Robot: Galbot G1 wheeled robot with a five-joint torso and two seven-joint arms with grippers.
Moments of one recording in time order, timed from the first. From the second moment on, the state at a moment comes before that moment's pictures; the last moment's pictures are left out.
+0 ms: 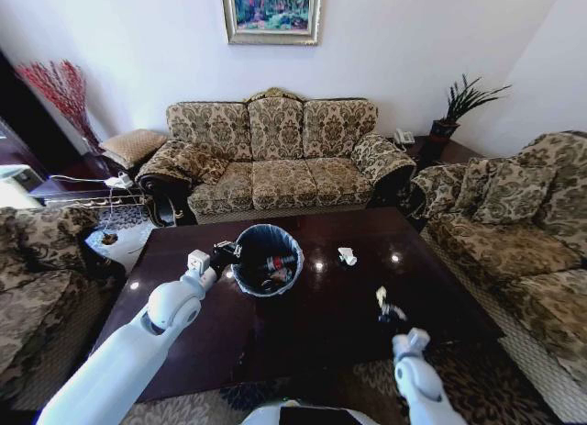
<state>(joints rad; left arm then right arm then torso) 1.18 -0.86 -0.35 -2.09 -0.53 0.41 -0.08 -1.44 1.21 0.58 1.82 0.51 0.00 -0.02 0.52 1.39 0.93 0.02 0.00</state>
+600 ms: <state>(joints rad) 0.98 -0.87 -0.23 -1.96 -0.56 0.43 -0.06 -0.72 0.66 0.01 2.21 1.09 -0.28 0.03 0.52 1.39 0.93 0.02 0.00</state>
